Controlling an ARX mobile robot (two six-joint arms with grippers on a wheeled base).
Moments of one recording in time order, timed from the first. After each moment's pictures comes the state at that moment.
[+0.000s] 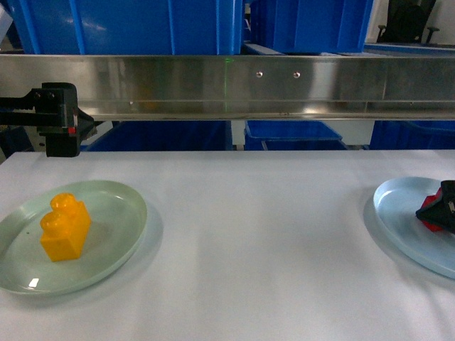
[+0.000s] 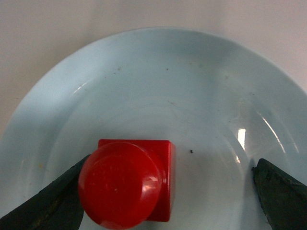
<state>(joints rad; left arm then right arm) -0.08 1.54 0.72 0.41 0.03 0.01 -0.17 2.02 1.06 0.06 -0.37 -0.23</state>
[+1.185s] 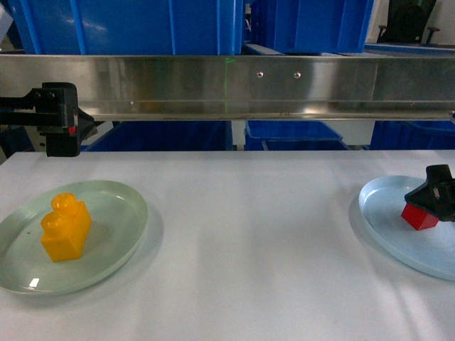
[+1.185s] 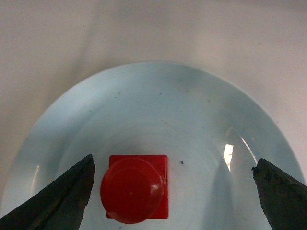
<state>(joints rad) -0.08 1.54 0.72 0.41 0.03 0.01 -0.11 1.96 1.05 0.10 -0.31 -0.23</state>
